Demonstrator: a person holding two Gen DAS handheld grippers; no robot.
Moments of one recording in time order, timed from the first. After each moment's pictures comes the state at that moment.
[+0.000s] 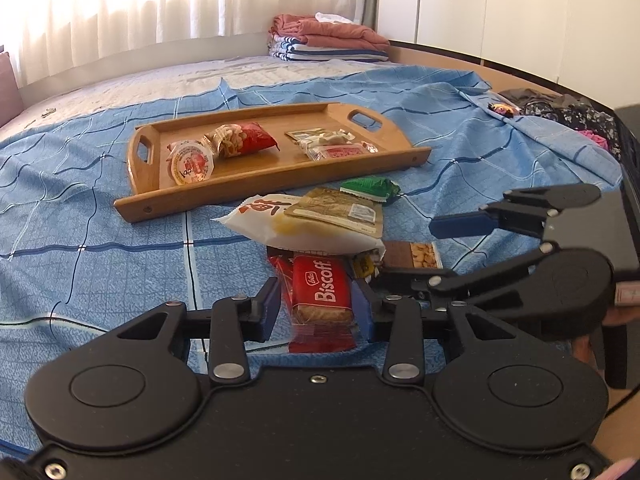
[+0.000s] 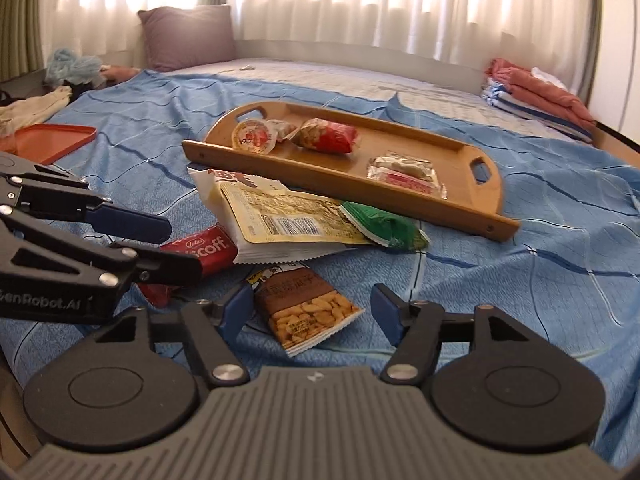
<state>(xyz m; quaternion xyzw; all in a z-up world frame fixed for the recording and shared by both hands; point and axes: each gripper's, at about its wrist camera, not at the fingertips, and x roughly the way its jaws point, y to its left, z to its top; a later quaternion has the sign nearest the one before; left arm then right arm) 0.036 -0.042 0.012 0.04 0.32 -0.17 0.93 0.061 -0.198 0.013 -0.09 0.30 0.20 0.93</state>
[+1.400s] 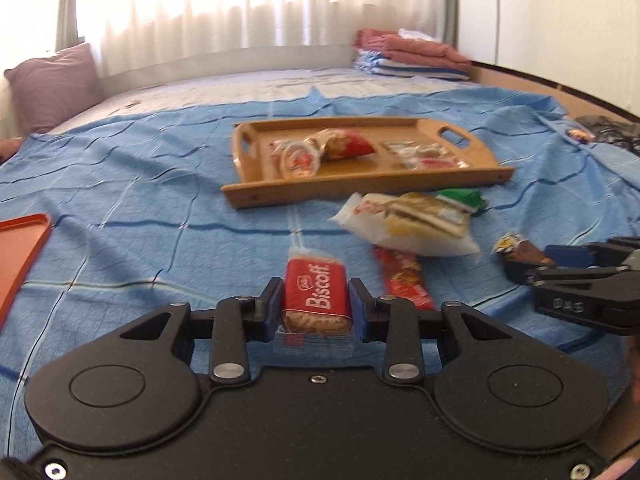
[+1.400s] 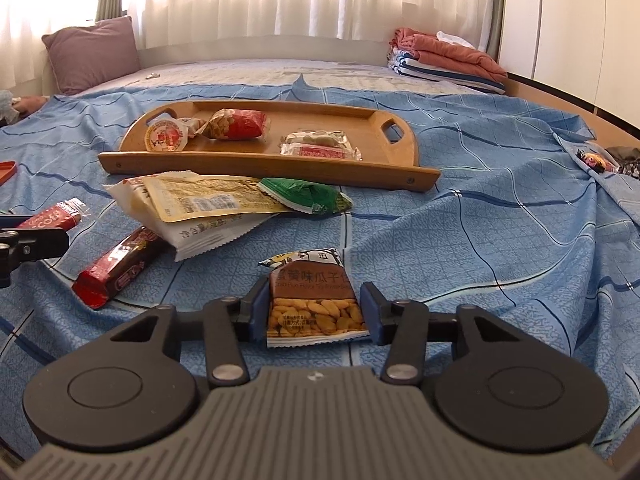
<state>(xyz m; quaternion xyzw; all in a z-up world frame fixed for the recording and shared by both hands) 0.020 -0.005 0.010 0.03 0.30 -0.04 0.95 0.040 -0.201 0.004 -0.04 0.31 0.05 0.95</state>
